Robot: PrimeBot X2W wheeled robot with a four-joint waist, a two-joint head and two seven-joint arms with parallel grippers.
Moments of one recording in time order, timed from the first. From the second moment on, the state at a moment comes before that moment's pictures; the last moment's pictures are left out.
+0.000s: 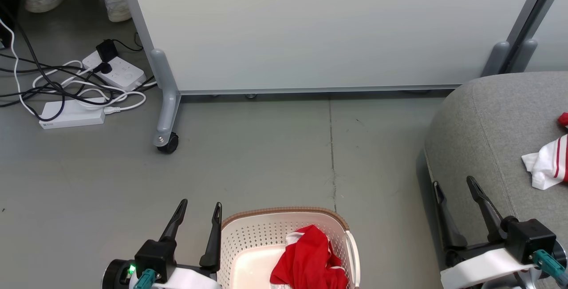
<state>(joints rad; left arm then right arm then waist) -0.01 0.05 -0.23 0.26 -0.19 0.05 -0.26 -0.03 -0.08 0.08 0.19 0.19 0.13 -0.26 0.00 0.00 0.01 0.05</state>
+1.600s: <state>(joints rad) -0.20 0.05 -0.35 0.36 -0.11 -0.02 -0.26 -0.14 -0.09 0.01 0.16 0.14 0.13 -0.26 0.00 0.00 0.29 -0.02</state>
